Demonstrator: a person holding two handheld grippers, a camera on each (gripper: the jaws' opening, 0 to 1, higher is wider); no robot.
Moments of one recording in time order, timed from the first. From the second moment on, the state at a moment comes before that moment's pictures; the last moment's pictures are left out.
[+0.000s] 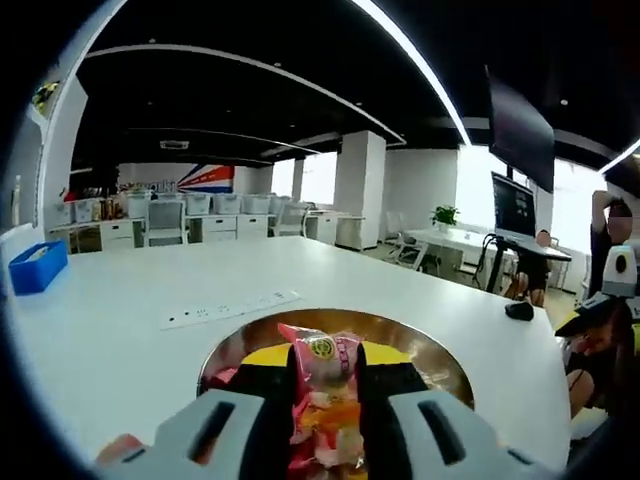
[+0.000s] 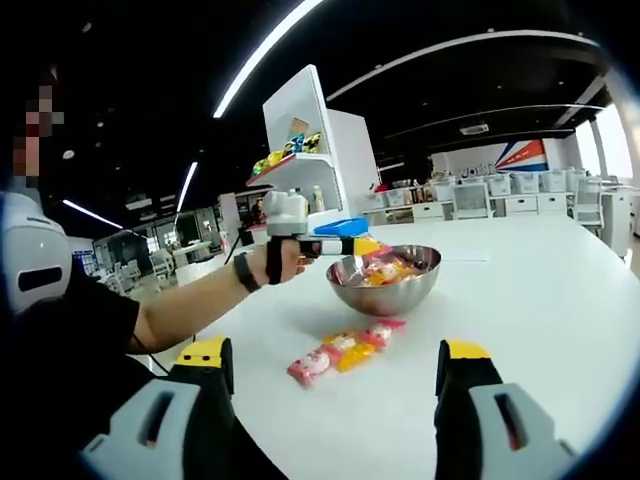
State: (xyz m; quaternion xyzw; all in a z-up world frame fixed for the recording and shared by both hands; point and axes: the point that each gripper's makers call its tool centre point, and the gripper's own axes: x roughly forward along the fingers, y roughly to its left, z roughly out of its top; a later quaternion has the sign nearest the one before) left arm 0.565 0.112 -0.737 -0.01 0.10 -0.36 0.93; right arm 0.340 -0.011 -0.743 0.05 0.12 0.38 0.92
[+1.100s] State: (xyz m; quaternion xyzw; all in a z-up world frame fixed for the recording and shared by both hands) left arm 0.573 0.125 -0.738 -0.01 0.11 -0.33 0.94; right arm 0.340 -0.012 -0.744 0.05 0.12 0.38 0.92
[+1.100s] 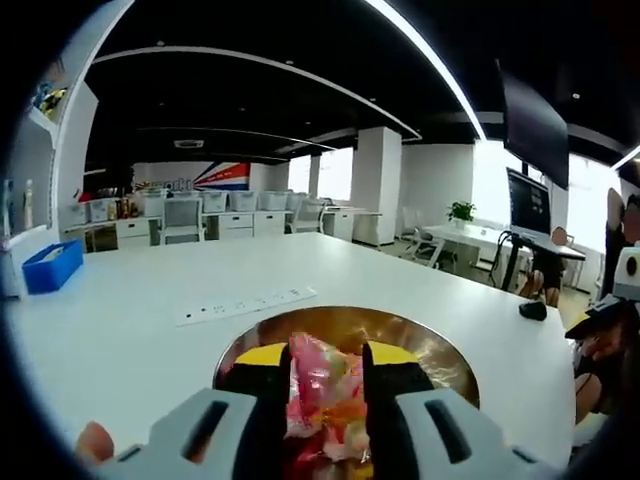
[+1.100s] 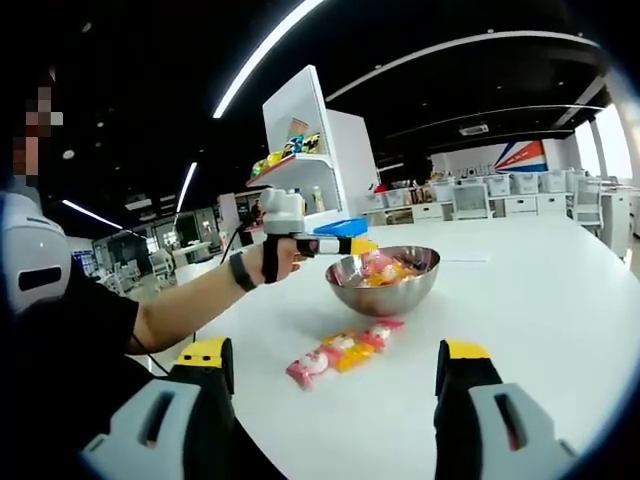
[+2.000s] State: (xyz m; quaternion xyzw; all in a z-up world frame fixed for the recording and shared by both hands) left arm 0.556 0.109 -0.737 0.01 0.10 -0.35 0.93; right arm 0.340 -0.012 -0.745 0.05 0.12 0.38 0.92
